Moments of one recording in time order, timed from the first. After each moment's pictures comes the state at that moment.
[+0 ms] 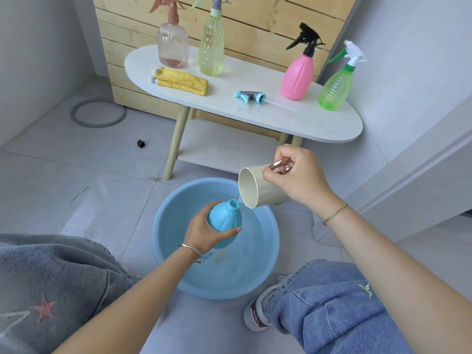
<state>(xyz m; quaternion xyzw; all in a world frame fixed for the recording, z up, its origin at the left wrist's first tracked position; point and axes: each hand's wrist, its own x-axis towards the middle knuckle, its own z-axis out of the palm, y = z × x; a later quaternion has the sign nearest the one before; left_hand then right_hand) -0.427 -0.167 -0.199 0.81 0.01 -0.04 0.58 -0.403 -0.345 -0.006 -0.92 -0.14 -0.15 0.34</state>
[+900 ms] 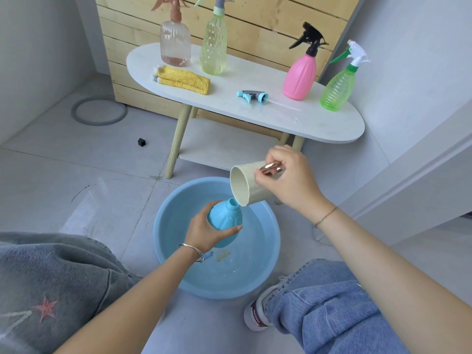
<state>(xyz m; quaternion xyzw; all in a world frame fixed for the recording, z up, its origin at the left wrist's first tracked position) -0.428 -0.167 -0.196 0.80 0.03 -0.05 0.59 -0.397 -0.332 -0.021 -0.91 -0.21 -0.20 0.30</state>
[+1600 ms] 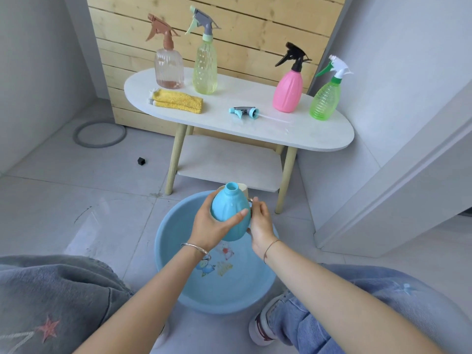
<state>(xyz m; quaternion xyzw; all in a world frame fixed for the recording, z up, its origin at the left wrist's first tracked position) -0.419 -0.180 -0.130 0.73 0.01 0.00 0.68 -0.404 -0.300 -0.132 -0.65 0.25 0.02 0.71</state>
